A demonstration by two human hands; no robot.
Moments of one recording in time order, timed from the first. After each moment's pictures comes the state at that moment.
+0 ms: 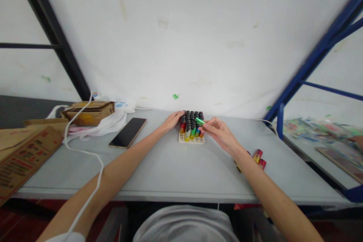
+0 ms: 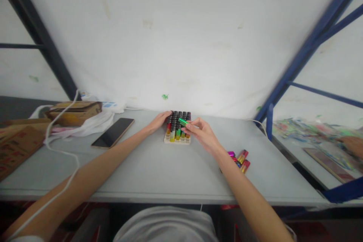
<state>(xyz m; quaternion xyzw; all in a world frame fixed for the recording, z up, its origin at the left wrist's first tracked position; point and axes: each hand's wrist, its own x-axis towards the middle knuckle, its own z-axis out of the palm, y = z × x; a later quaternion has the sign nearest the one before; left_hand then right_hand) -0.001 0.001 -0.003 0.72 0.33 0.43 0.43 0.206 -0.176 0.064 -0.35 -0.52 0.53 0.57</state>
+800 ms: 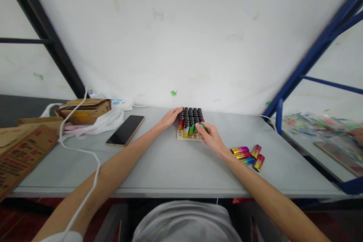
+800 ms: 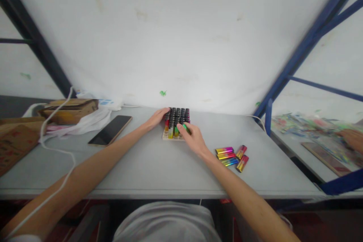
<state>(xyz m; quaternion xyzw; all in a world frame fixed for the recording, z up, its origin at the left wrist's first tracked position) 0.000 -0.006 0.005 0.72 0.34 0.43 0.43 0.180 -0.183 0.038 -0.48 -0.64 0.35 0.50</state>
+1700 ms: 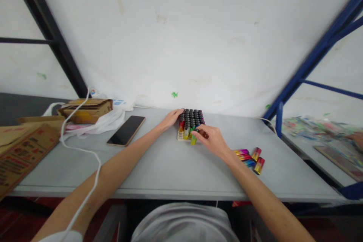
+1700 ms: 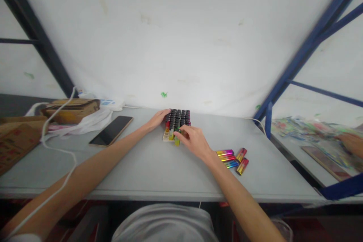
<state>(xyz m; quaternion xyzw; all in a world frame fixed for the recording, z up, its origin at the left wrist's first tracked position) 0.000 -0.005 0.004 0.72 0.34 0.43 0.43 0.193 -0.183 0.047 -0.48 -0.80 0.07 0.37</state>
